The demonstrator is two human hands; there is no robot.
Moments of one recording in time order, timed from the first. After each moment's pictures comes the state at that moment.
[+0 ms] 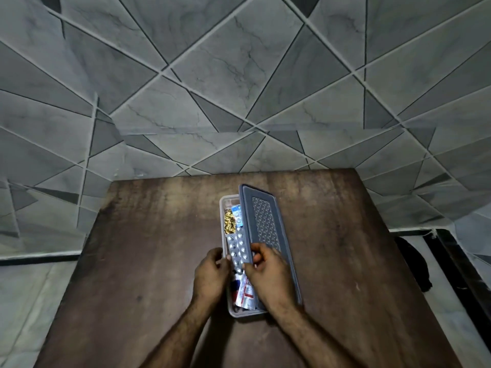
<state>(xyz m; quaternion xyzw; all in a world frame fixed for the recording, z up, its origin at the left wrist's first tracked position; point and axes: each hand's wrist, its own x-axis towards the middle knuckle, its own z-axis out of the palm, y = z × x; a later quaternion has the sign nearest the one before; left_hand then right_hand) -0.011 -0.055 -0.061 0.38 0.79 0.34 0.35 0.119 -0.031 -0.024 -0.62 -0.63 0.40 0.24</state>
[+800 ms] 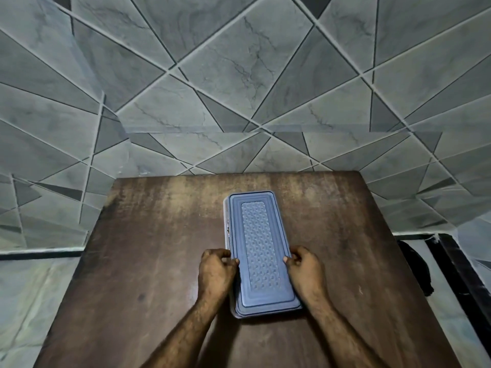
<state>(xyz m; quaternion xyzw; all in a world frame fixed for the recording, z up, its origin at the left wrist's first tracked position) -0.011 -0.046 -0.066 0.39 0.81 0.31 0.31 0.176 0.005 -0.055 -0.71 -0.58 0.34 0.19</state>
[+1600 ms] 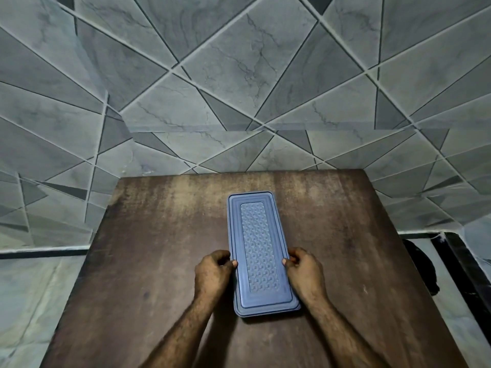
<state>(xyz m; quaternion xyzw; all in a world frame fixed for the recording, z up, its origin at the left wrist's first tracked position) -0.025 -0.052 -0.070 0.34 0.80 0.31 0.38 0.170 0.003 -0.063 -0.70 -0.59 0.36 0.18</state>
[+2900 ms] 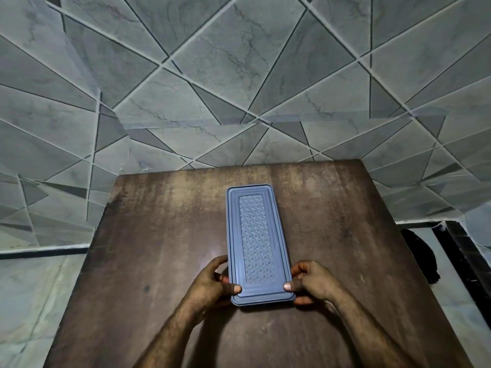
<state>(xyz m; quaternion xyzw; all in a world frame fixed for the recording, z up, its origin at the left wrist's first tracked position) -0.025 -0.088 -0.054 0.24 0.66 0.32 0.63 0.216 -0.009 -0.068 -0.63 -0.41 0.66 0.06</state>
